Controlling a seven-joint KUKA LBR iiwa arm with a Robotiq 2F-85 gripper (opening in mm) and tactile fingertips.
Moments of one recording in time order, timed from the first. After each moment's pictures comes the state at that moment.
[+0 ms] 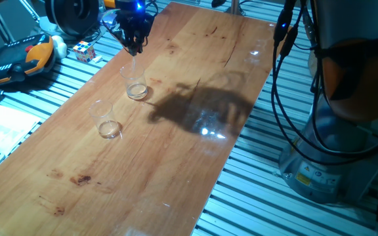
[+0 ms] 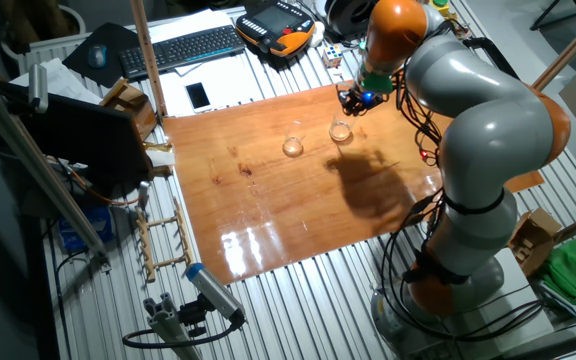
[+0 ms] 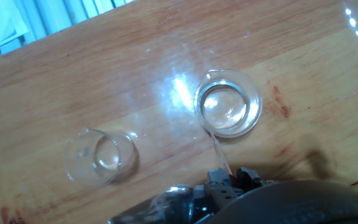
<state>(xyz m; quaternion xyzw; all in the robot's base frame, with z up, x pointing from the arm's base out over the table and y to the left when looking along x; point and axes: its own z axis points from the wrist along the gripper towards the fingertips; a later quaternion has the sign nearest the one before) 0.569 -0.006 0.235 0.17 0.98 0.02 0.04</state>
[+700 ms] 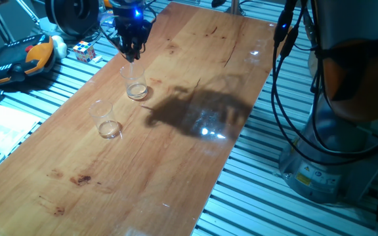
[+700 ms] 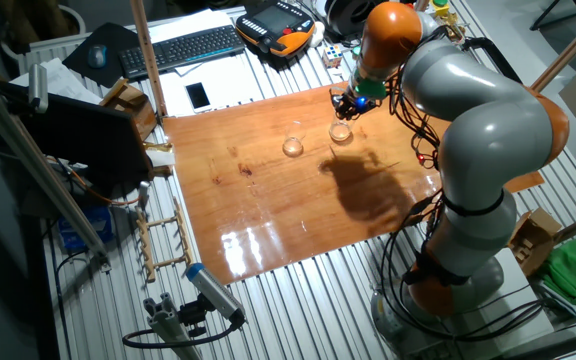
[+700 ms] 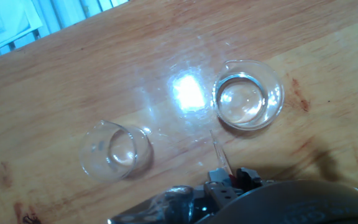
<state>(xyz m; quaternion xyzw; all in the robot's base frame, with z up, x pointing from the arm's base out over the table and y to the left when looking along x) 0.569 0.013 0.223 0.17 0.98 0.03 0.04</state>
